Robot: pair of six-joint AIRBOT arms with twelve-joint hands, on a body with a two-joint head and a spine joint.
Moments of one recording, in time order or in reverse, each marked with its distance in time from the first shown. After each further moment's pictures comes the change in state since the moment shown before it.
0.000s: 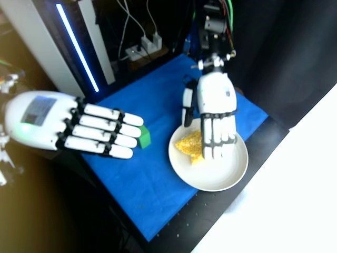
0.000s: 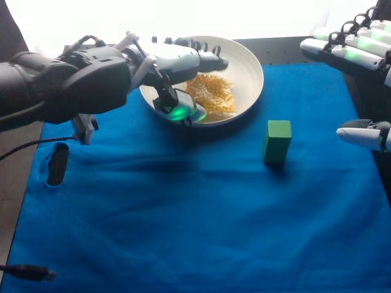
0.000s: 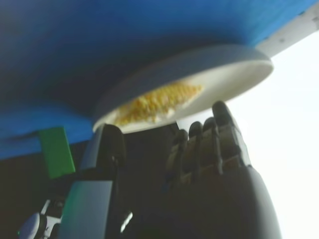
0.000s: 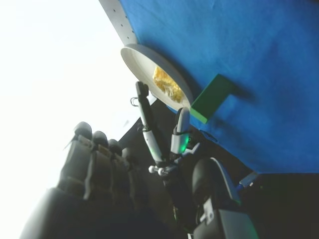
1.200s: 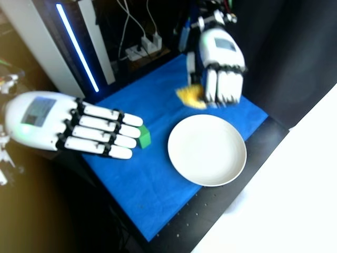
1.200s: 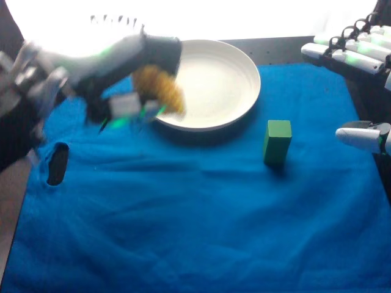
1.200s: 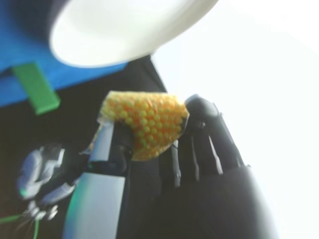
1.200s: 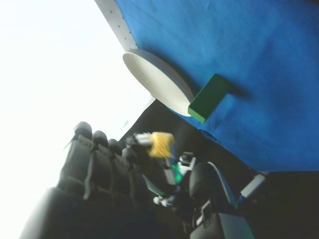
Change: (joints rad) left arm 0.201 0.440 -0.487 0.158 -0.543 -0.177; right arm -0.011 -0.002 0.000 0.004 -0.007 0.022
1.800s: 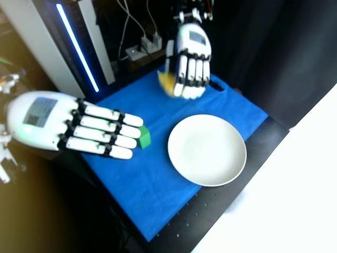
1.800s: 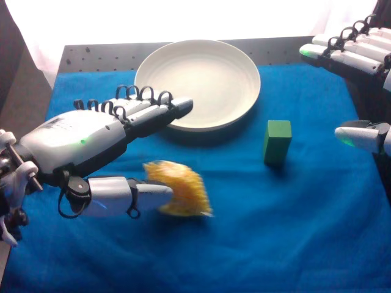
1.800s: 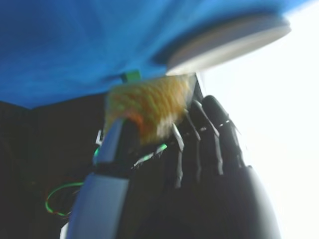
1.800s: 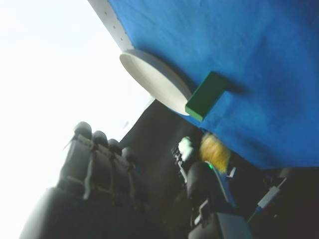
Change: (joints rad) left arm 0.238 0.048 -0.114 0.024 -0.146 -0.109; right arm 0.000 0.000 -0.009 0.014 0.001 0.010
